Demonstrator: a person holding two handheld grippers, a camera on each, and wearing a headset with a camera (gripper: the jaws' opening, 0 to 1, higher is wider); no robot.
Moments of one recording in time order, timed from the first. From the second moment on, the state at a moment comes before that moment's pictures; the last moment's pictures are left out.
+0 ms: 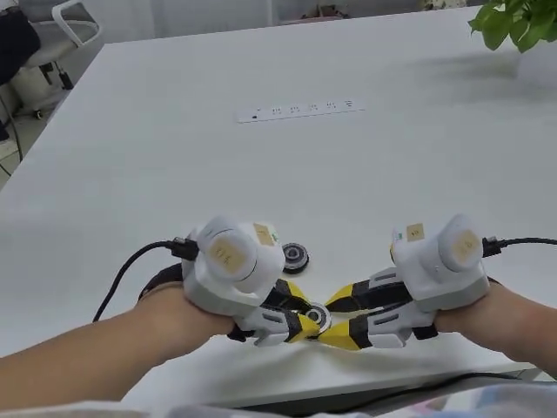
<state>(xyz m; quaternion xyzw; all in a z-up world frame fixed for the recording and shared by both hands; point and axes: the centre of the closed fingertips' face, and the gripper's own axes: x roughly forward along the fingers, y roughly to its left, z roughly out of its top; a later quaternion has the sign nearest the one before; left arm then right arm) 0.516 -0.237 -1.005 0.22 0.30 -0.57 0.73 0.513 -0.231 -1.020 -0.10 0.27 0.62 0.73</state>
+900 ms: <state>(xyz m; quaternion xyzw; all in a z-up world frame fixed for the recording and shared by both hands) 0.517 -0.237 -1.006 0.24 0.28 -0.55 0.75 0.513 -0.229 -1.020 -0.12 0.26 0.61 0.74</state>
